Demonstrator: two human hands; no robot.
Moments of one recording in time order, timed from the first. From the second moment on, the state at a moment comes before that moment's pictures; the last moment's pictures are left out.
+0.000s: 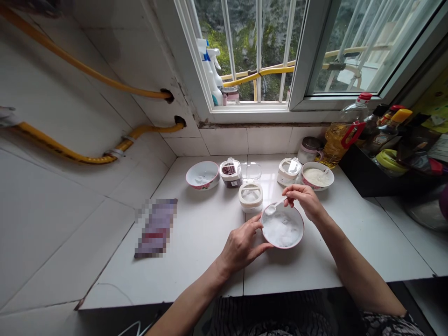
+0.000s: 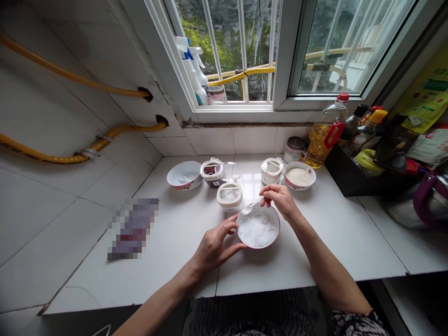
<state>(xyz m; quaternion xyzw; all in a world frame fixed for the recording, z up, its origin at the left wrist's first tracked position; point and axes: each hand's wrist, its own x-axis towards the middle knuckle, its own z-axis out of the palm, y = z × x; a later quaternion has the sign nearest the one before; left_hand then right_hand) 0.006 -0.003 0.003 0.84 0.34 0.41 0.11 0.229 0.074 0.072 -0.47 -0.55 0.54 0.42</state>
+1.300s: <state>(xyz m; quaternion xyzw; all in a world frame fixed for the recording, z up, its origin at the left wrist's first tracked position) 0.005 -0.004 0.005 0.84 0.35 0.40 0.12 0.221 0.058 0.075 -0.45 -0.68 0.45 0.37</state>
